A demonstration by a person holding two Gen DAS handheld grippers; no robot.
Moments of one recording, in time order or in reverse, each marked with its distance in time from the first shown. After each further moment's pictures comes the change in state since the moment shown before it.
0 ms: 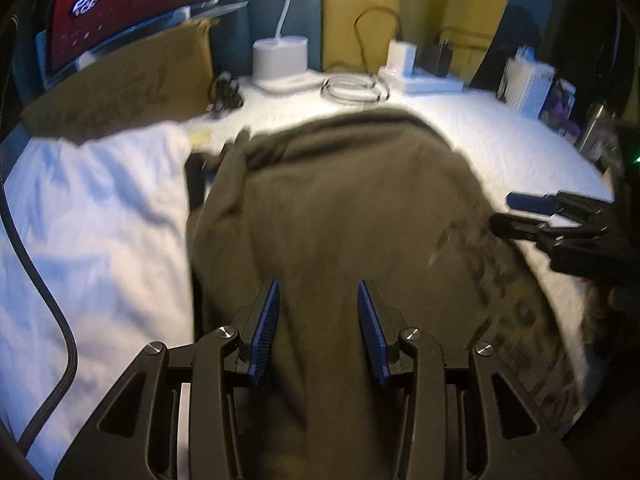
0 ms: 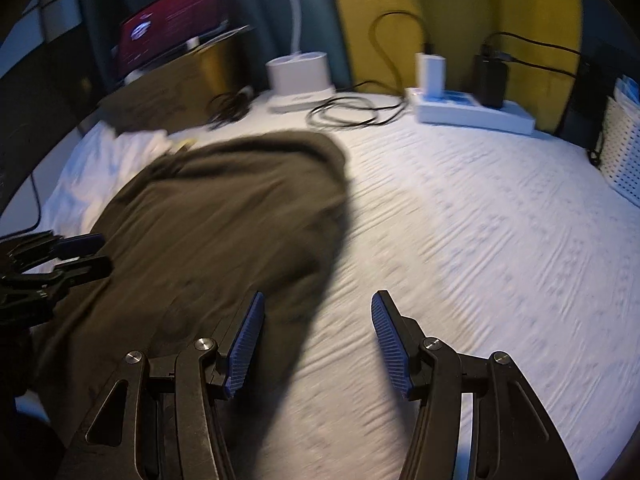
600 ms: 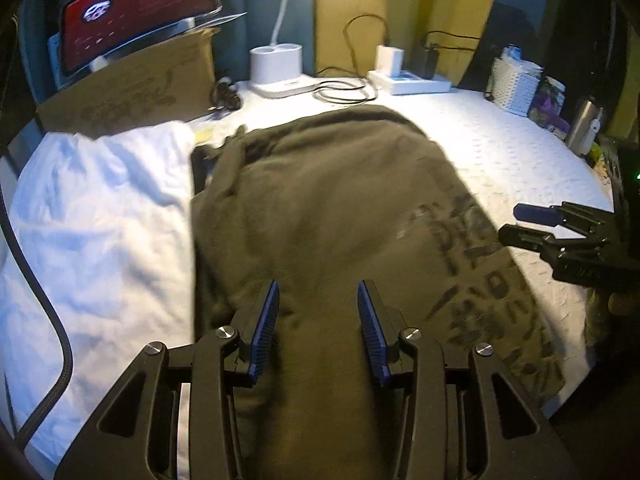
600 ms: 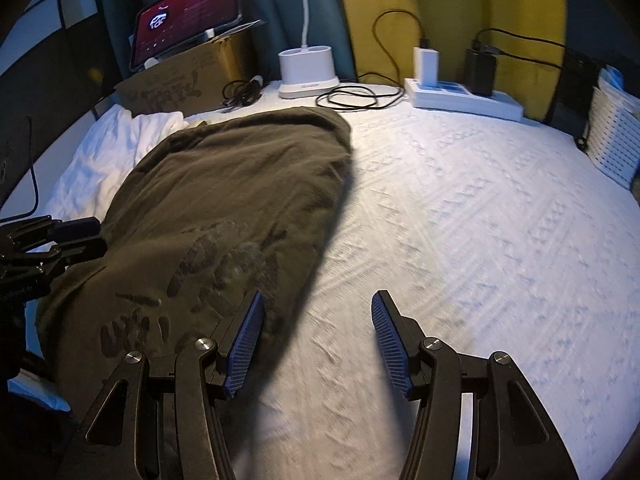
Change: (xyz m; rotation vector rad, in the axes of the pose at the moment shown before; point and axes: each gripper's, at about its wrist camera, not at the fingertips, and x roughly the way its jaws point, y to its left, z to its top) left arm -0.029 -0.021 -0.014 0.007 -0.035 -0.026; right arm -0.034 -0.011 -0.037 0.016 -0.005 -0.026
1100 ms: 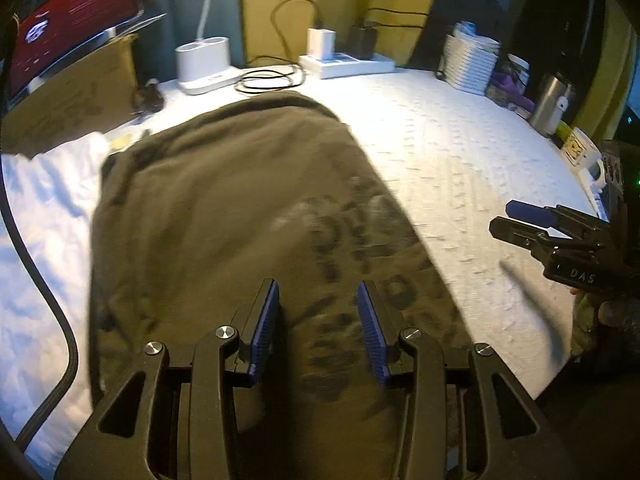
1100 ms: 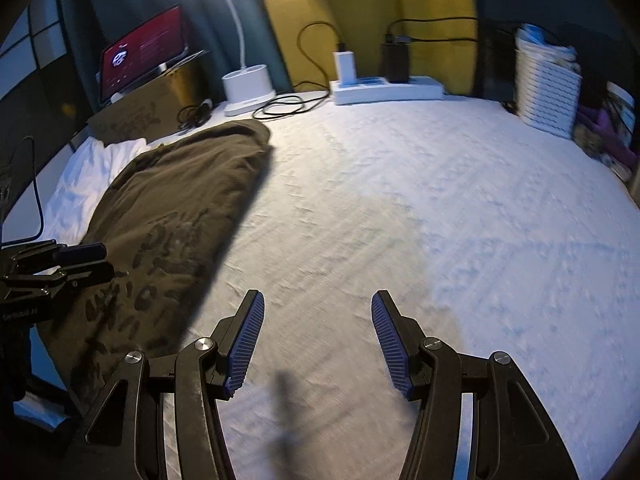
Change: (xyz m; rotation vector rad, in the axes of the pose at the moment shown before) left arm 0.015 -0.073 0.007 0.041 0.057 -0.095; right arm -0.047 -0.057 -0.039 0.124 -0.044 -0.068
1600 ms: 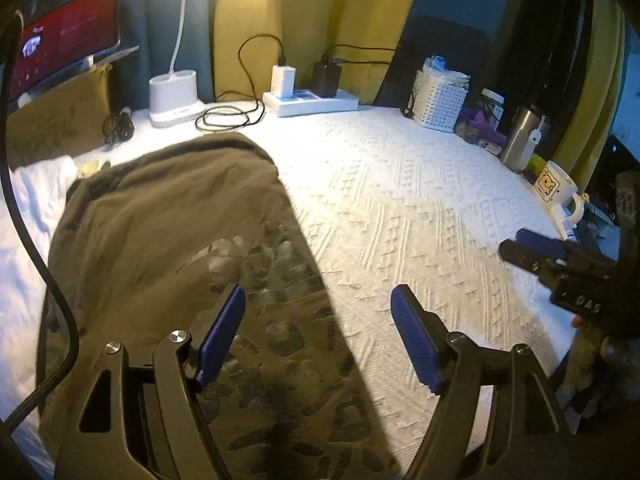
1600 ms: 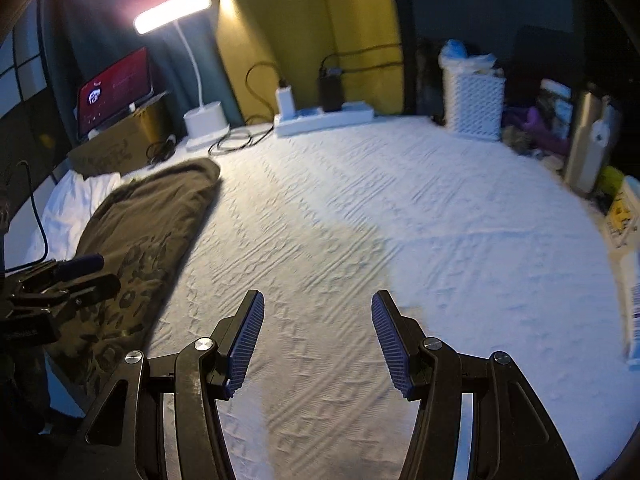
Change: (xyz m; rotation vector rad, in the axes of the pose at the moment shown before) left arm -0.010 -0.053 0.009 -0.042 -0.140 -0.058; right arm -0.070 -0.039 -0.006 0.049 -0.105 -0.119
